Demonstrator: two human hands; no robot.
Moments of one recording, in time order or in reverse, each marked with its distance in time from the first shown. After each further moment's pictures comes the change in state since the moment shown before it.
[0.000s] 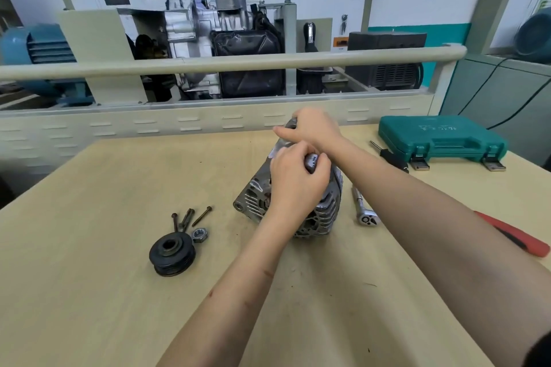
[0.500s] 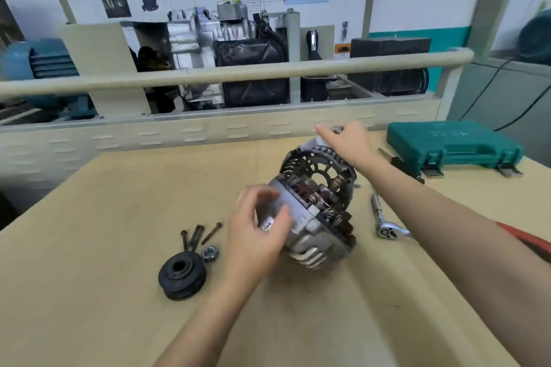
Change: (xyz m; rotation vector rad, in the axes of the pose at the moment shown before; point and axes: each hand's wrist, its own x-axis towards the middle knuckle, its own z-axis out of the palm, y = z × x) left_hand -0.021 -0.056 -0.055 -0.232 -0.038 0.017; right_hand 0.000 0.042 0.013 0.460 0.135 0.180
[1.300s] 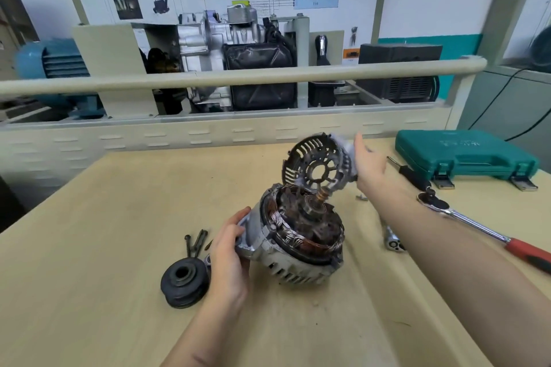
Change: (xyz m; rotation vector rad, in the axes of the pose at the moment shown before) left_hand -0.005 -0.046 -0.013 -0.721 0.290 -0.760; right_hand 0.011 0.028 0.020 0.521 0.301 0.576
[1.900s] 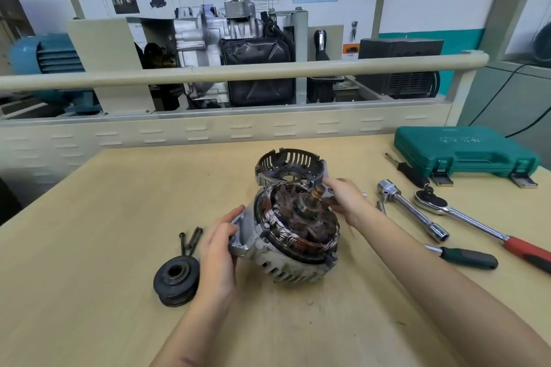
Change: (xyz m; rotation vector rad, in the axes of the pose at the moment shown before) left_hand 0.001 0.003 -0.006 0.184 0.015 0.077; right_hand -0.037 0.047 -0.001 -0.188 -0.395 0.118
